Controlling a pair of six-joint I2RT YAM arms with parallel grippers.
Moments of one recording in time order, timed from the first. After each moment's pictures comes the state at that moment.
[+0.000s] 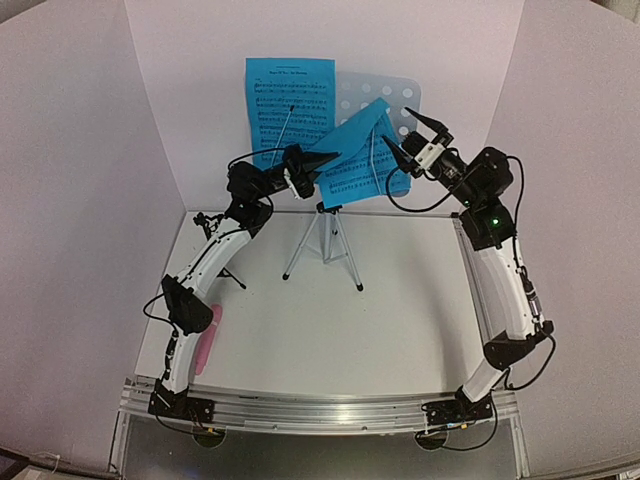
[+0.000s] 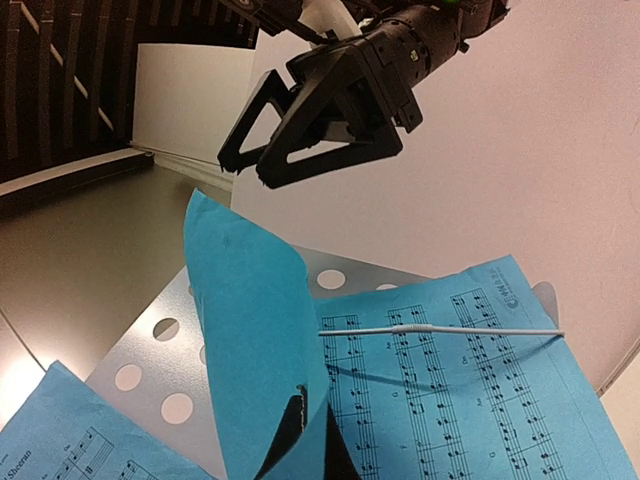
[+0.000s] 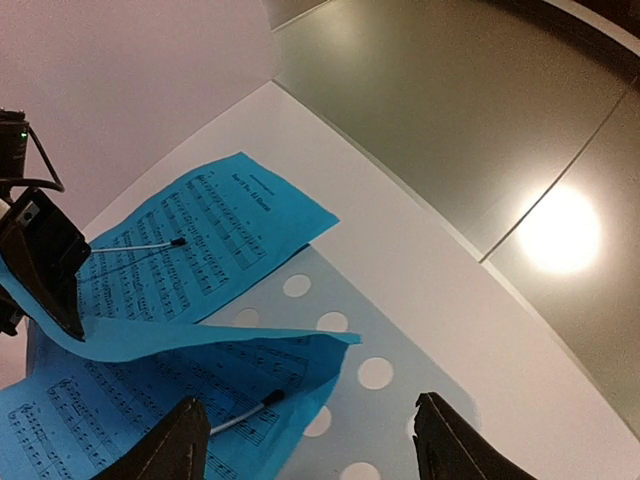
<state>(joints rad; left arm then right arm) -0.63 2.28 2.51 0.50 0.82 0.79 0.47 1.70 2.27 -0.17 -0.36 -0.87</state>
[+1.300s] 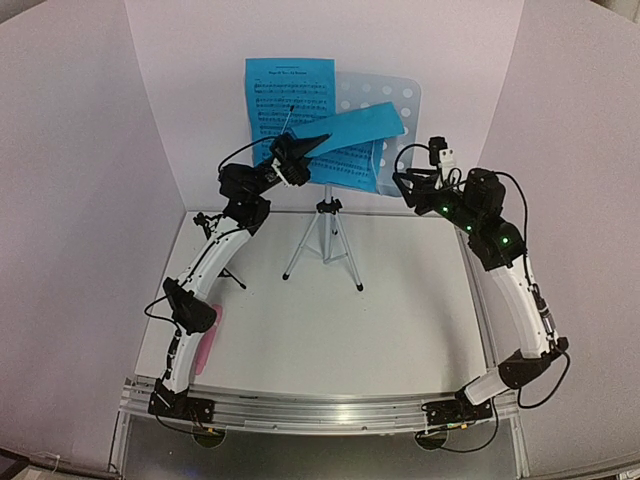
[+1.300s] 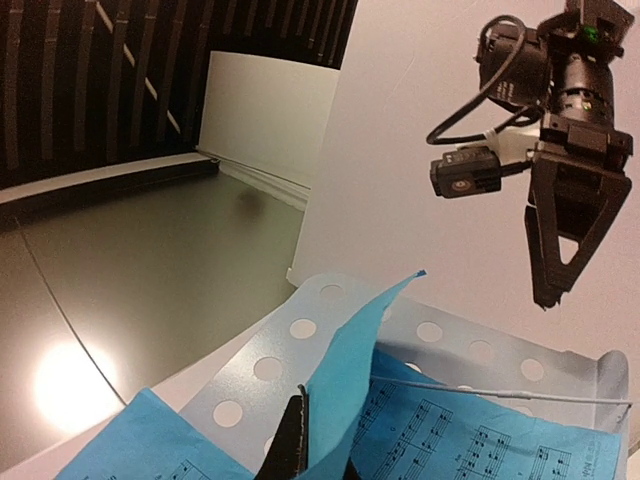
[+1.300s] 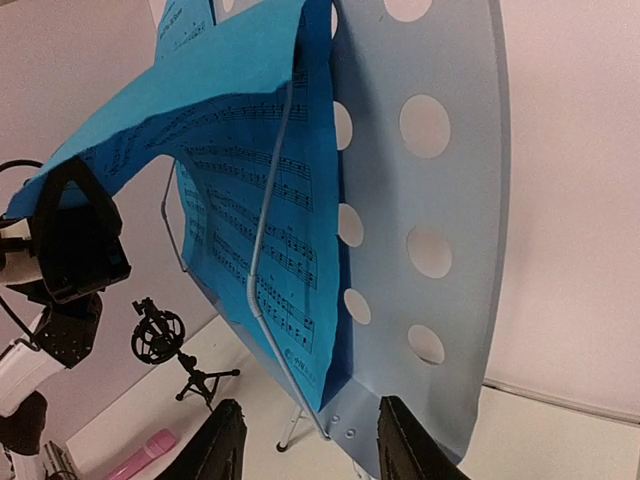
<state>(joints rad) -0.64 2.31 2.65 0.60 0.70 0.63 0.47 1.50 1.98 -0.53 -0.19 0.17</state>
